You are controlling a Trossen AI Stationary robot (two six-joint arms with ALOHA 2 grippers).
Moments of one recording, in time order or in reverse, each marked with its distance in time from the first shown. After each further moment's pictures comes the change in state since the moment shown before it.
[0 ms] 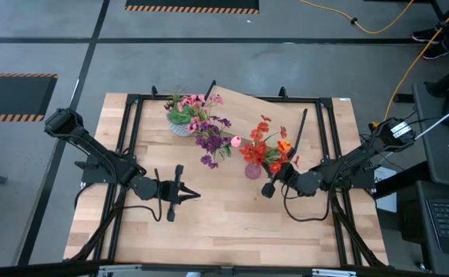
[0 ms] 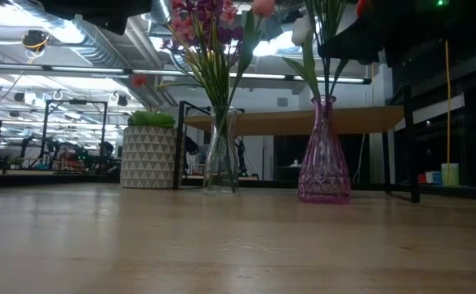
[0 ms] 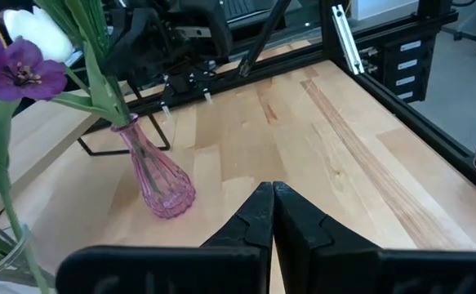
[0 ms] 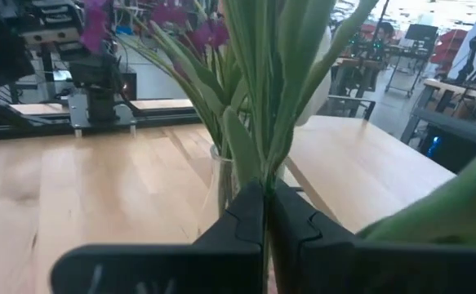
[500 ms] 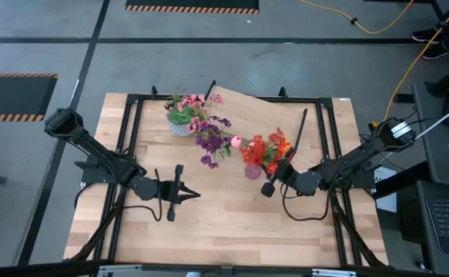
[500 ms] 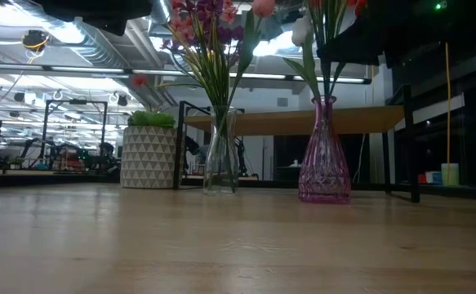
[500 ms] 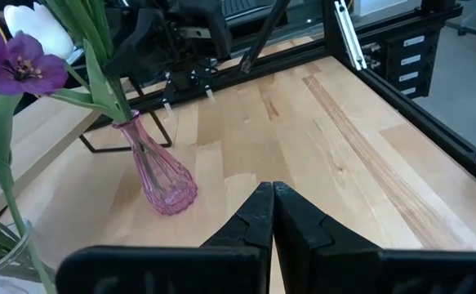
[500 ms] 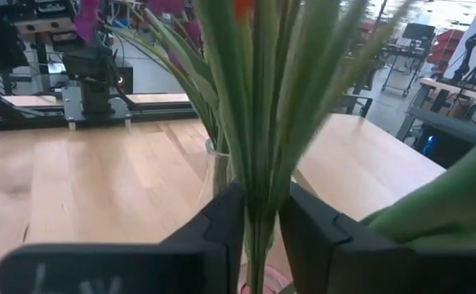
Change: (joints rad) left arm 0.000 0.000 0.000 -0.010 -0.007 0.000; right arm -0.007 0.000 0.000 -0.025 -0.001 0.003
